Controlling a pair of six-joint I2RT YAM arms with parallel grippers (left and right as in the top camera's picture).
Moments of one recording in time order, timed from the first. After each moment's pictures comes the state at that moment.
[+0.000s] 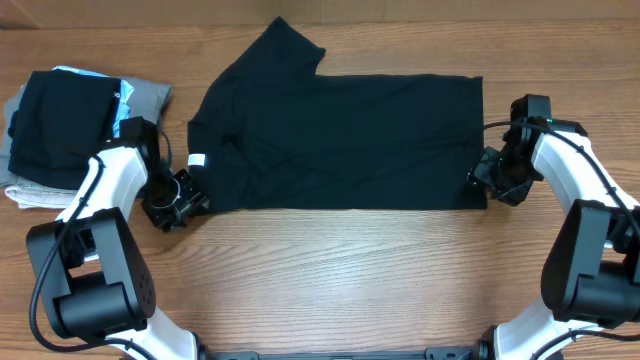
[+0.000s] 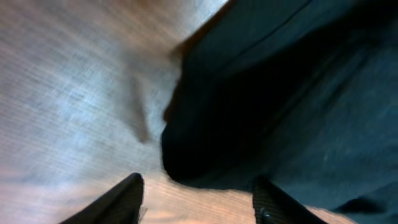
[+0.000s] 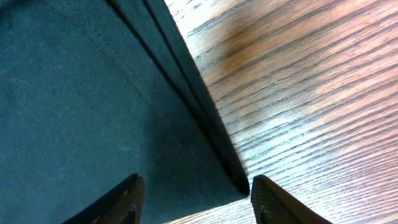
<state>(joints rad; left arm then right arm) 0.22 1.83 1.14 -0.95 0.20 -0.46 -0.16 1.84 1.22 -0.90 -0.08 0.38</state>
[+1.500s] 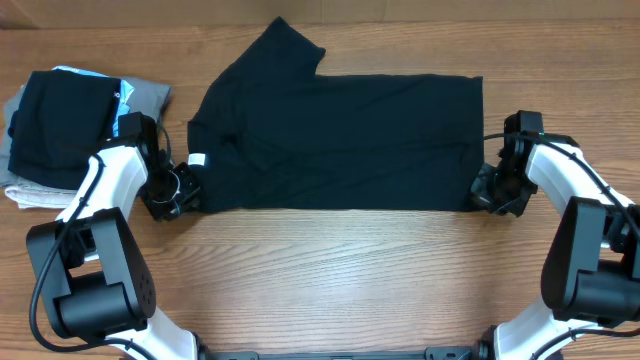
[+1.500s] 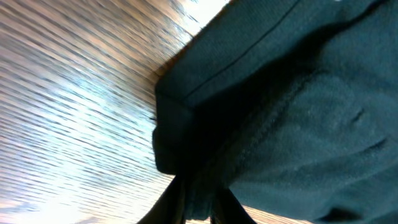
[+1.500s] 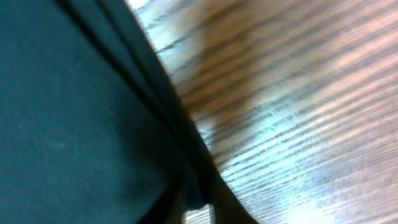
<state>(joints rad) 0.22 1.83 1.16 -0.90 0.18 -0.42 -0.16 1.84 1.12 -0.86 -0.03 0.38</state>
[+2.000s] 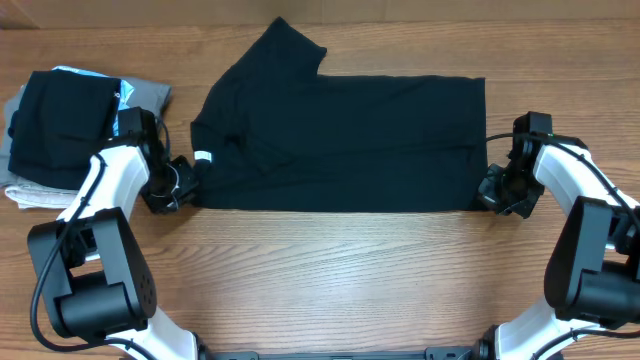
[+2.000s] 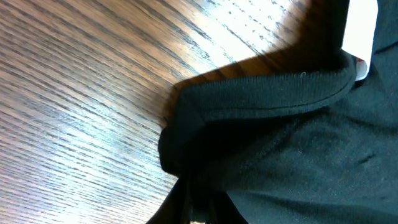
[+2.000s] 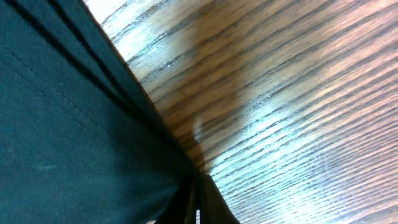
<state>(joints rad) 0.21 1.83 1.16 -0.81 0.13 -0.41 -0.20 1.84 1.12 -0.86 0.00 0.38</state>
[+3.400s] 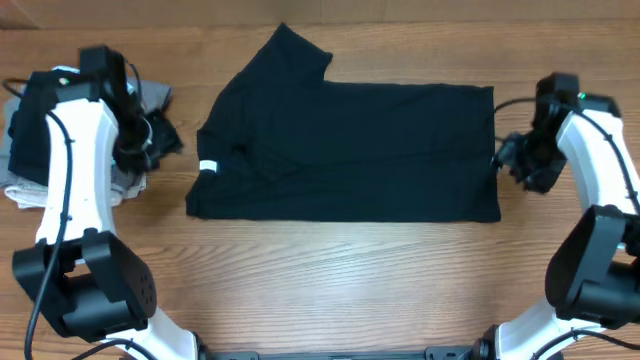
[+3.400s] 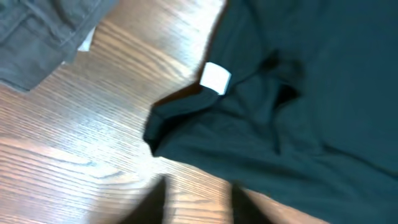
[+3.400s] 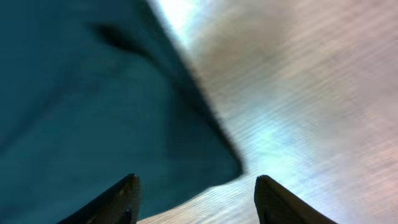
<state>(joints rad) 0.21 1.83 1.71 -1.33 0.17 -0.39 -0.21 1.84 1.47 -1.16 -0.02 0.37</state>
